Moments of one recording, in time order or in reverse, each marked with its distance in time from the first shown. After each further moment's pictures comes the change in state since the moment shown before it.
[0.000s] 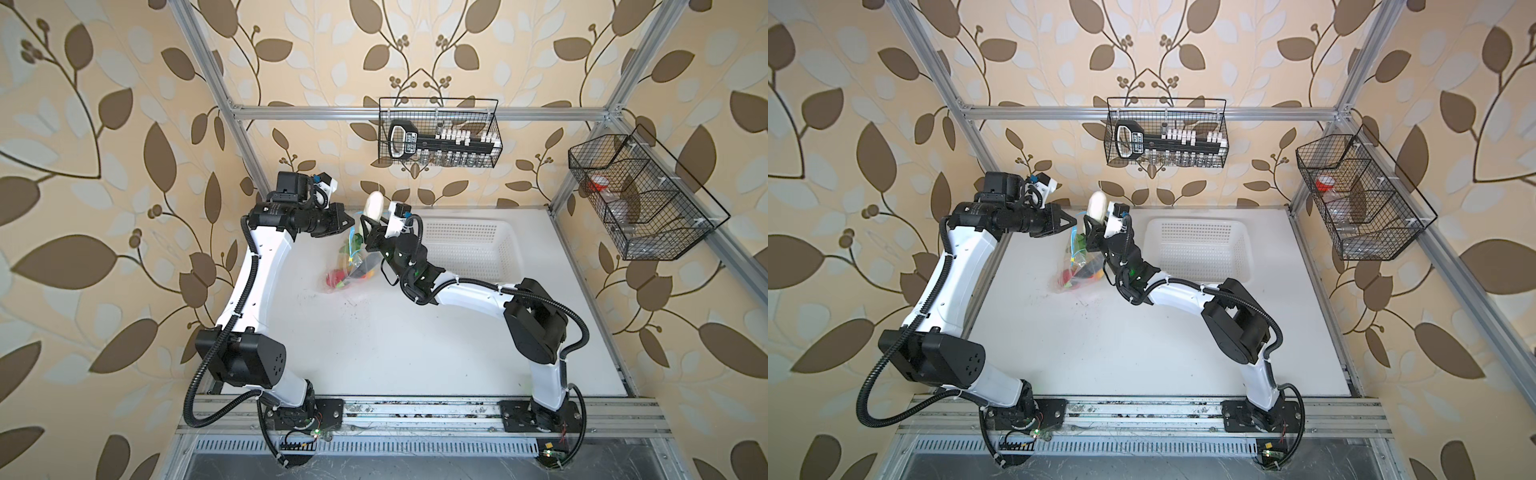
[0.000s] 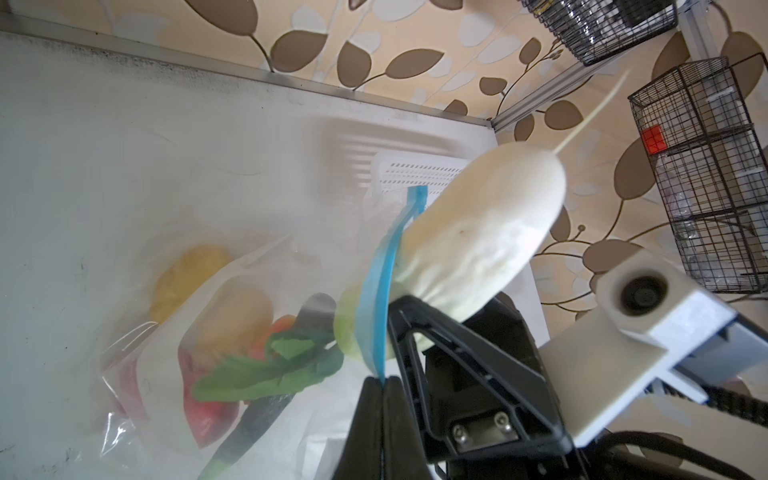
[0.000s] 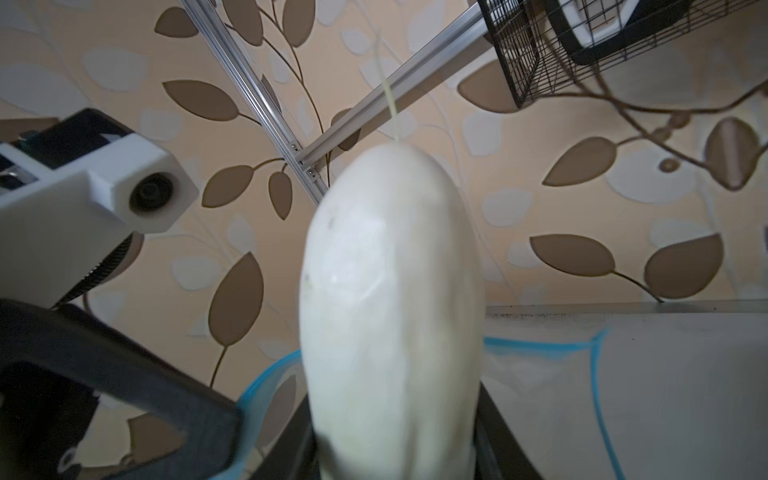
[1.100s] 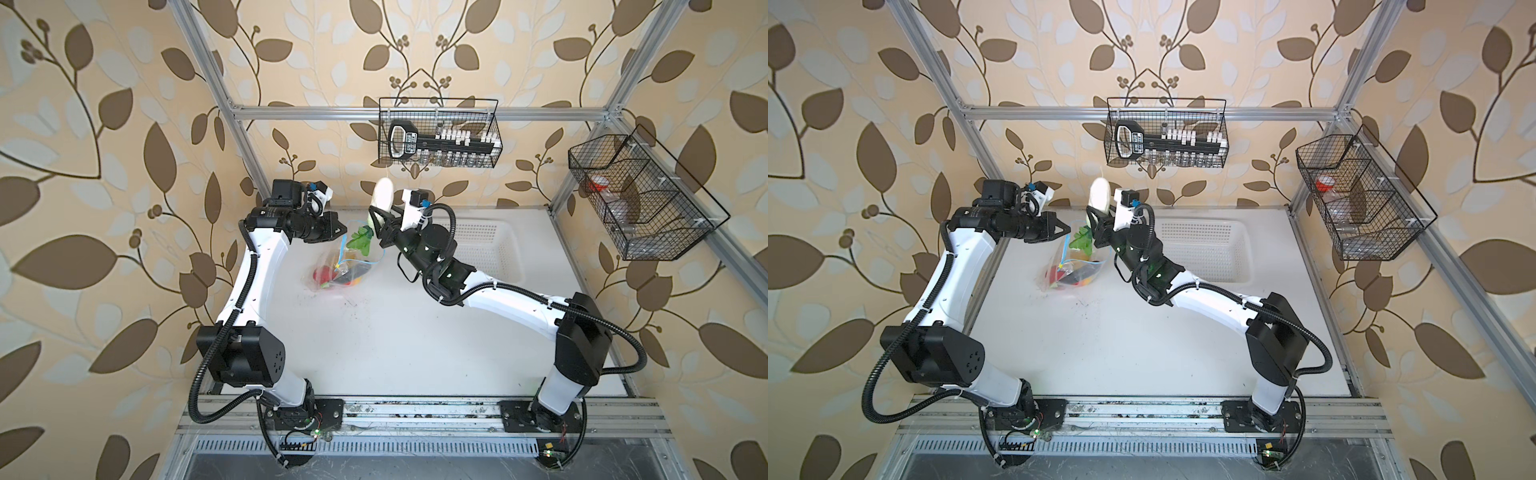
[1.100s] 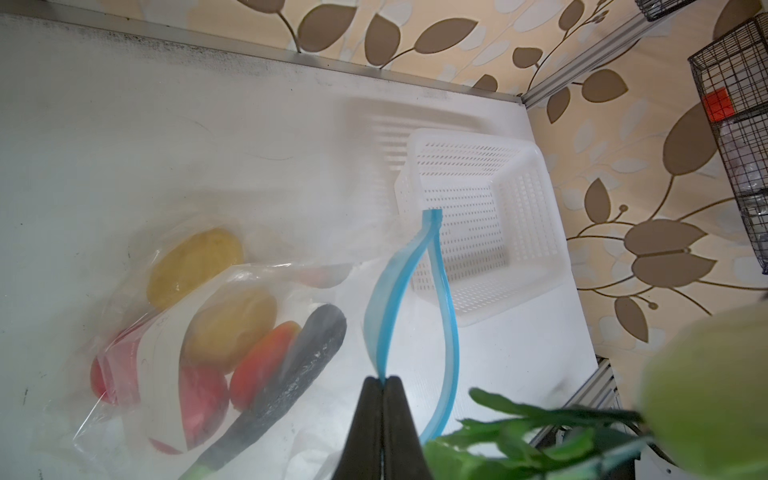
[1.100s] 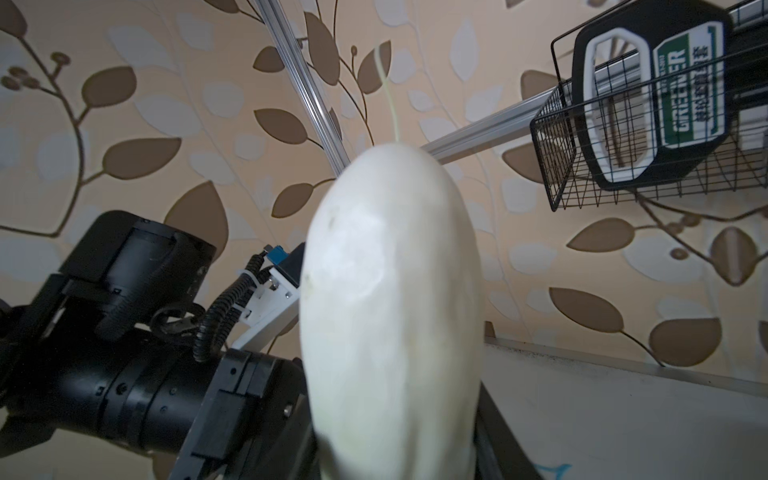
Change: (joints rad) left arm 0.060 0.000 -0.103 0.002 0.010 0.135; right arm 0.010 -0.235 -0.098 -0.087 -0.068 -0.132
